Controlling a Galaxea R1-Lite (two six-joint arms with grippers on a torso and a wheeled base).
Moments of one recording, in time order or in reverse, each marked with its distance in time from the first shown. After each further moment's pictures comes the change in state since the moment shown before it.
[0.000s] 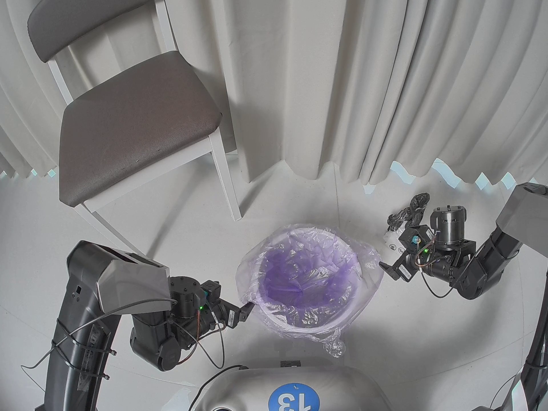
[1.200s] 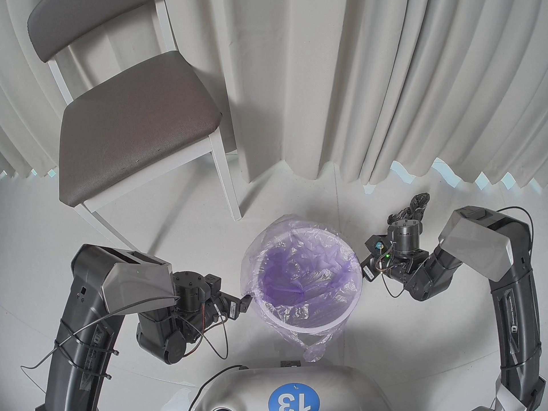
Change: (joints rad) left arm 0.017 0.026 -0.077 0.049 0.023 -0.025; right arm 0.041 0.412 -0.410 -0.014 0.021 0.120
